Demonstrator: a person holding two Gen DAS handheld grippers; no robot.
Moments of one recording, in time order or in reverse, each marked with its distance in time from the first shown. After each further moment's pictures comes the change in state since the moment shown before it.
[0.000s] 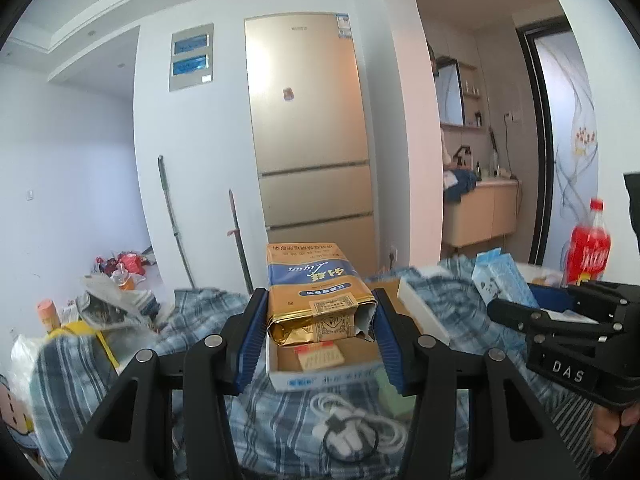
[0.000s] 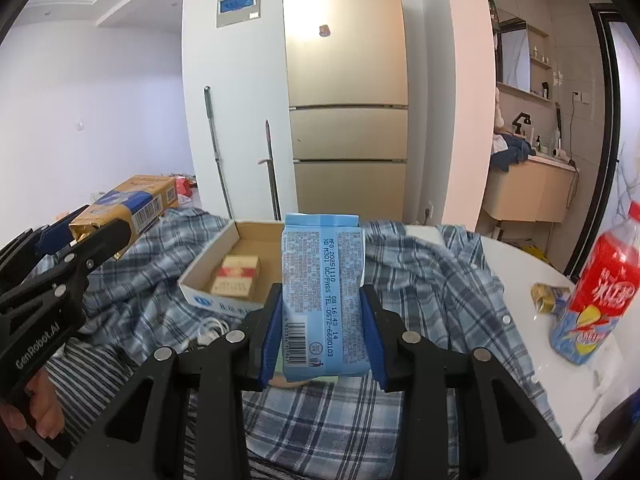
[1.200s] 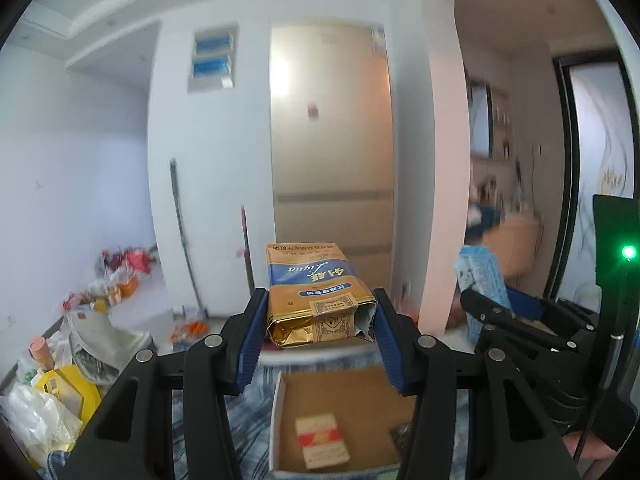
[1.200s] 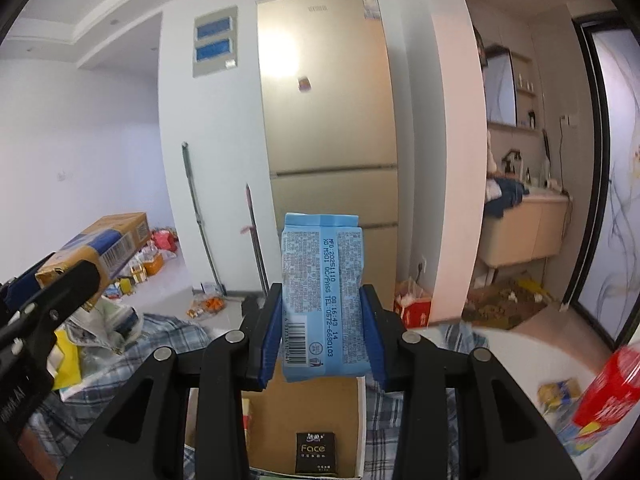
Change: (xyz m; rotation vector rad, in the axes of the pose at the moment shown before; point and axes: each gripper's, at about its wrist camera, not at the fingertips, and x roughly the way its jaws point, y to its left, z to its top) left arm 0.086 0.024 0.104 -0.075 0.035 0.042; right arm 0.090 -0.003 0.113 0.081 -0.101 -0.047
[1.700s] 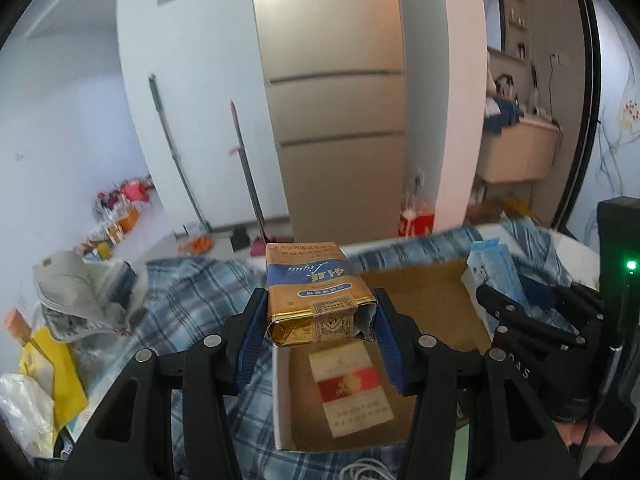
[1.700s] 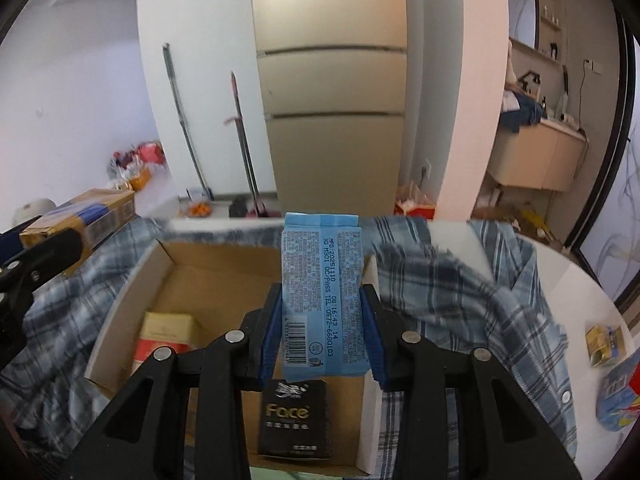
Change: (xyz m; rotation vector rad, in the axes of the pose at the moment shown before) left arm 0.127 0.008 -0.071 0.049 0.384 0.011; right arm 0.107 -0.015 -0.080 -0.033 0.351 -0.021
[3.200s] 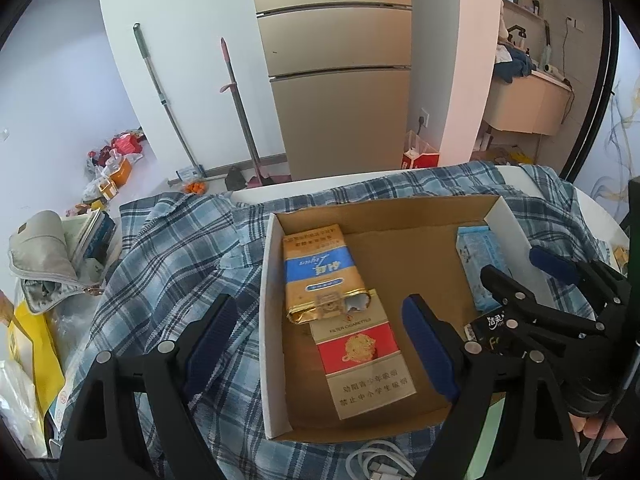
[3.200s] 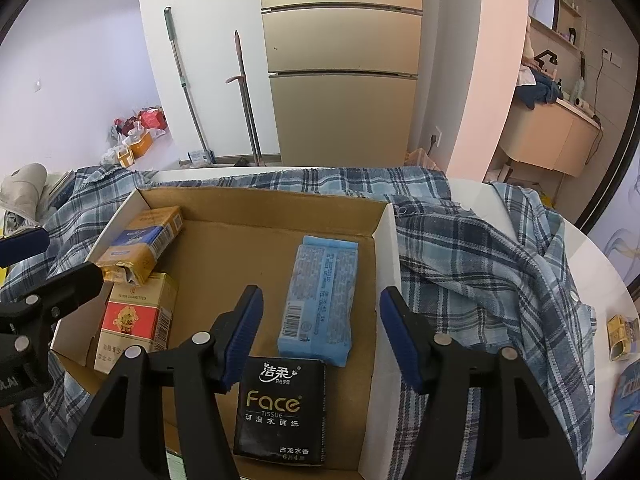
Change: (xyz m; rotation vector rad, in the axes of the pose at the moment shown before) left arm 0.054 0.004 -0.016 -0.005 0.204 0.009; right arm 0.031 0.007 -0.012 -0.027 0.099 0.013
